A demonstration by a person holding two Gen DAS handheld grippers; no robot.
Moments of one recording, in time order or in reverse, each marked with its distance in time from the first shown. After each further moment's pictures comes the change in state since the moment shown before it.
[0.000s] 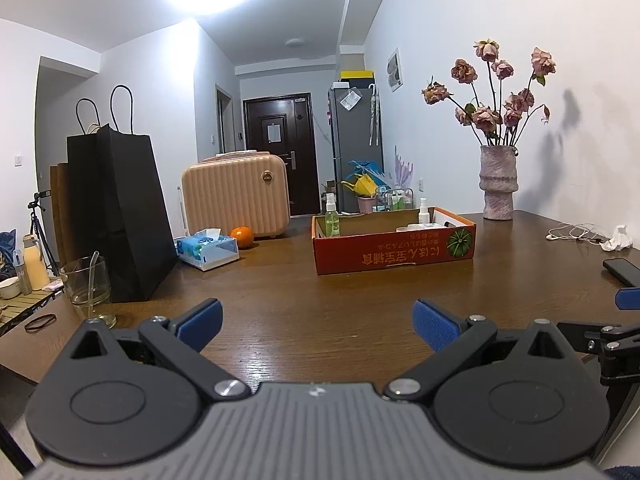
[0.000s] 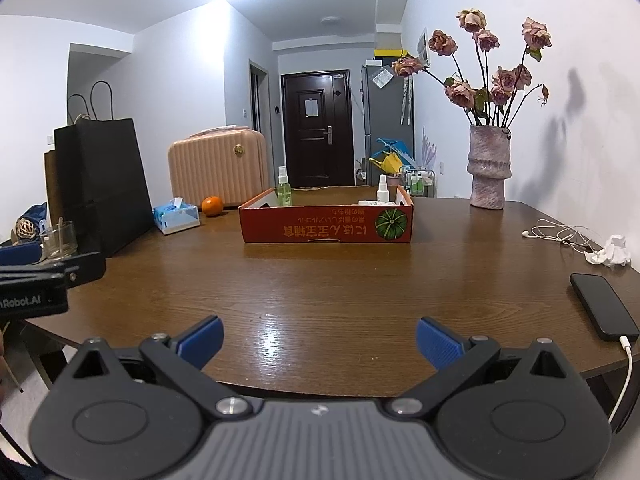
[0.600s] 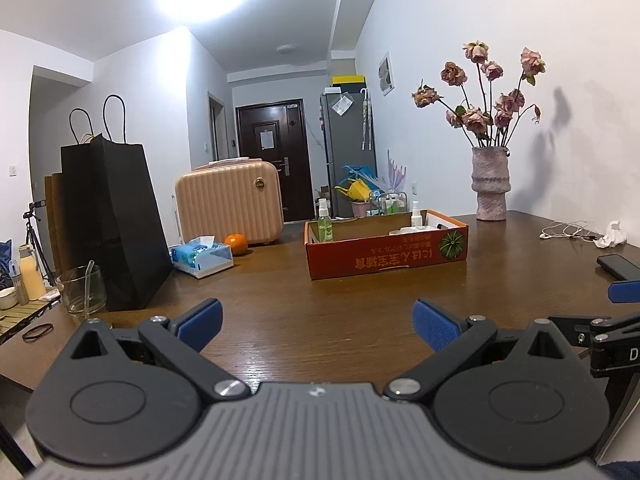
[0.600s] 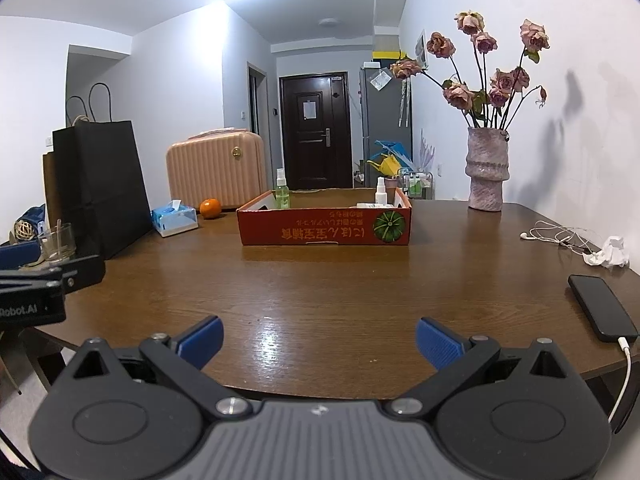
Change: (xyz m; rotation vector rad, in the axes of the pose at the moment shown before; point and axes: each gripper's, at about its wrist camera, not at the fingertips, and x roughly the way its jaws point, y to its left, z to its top) left arm -0.005 -0.003 -0.002 0.023 -0.020 -0.016; right arm -0.001 -0.001 0.000 0.002 -0.008 -0.006
